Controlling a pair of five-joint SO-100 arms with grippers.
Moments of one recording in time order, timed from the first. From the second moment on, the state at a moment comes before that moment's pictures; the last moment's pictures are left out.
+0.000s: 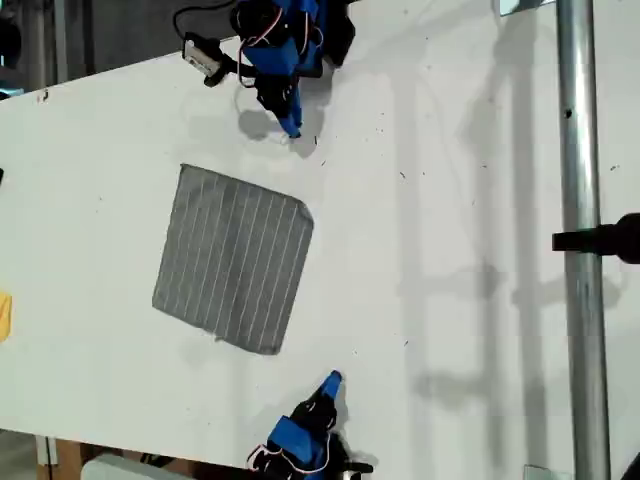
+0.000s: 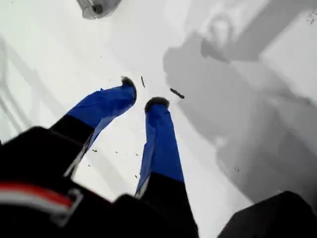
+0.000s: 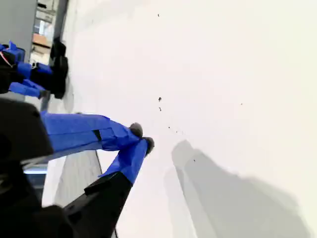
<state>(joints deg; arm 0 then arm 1) 10.6 198.6 178.4 74.0 -55.8 13.7 188.3 165.7 80.7 85.3</state>
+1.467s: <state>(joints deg) -14.4 157.9 128.0 83.8 -81.4 4.4 138.0 120.8 73.1 72.3</state>
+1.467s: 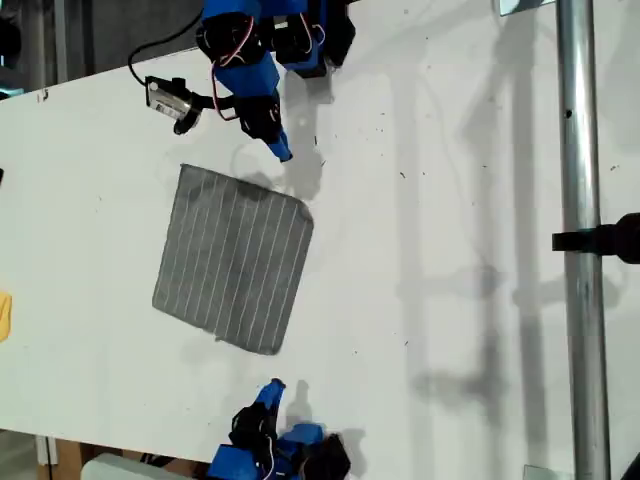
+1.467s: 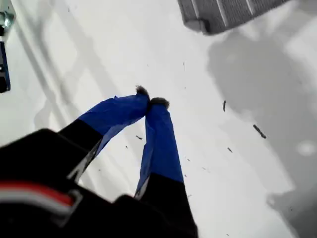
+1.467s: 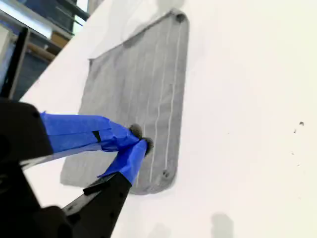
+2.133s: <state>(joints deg) -19.9 136.9 108.3 92.4 -73.0 8.9 73.2 76.5 82.0 49.7</state>
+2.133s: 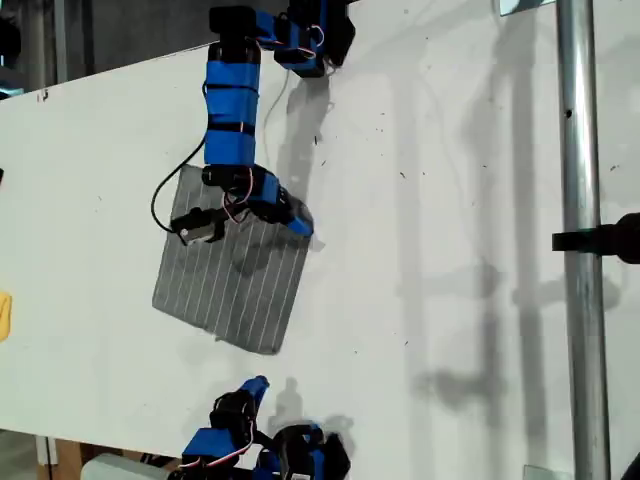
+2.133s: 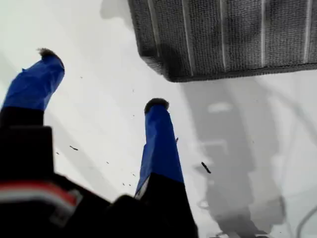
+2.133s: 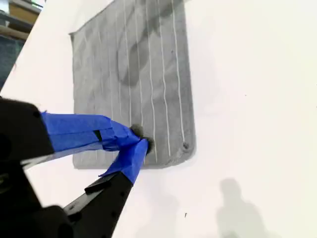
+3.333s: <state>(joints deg) -19.8 135.0 109.6 91.4 -74.4 11.9 57.8 73.2 73.5 47.5</state>
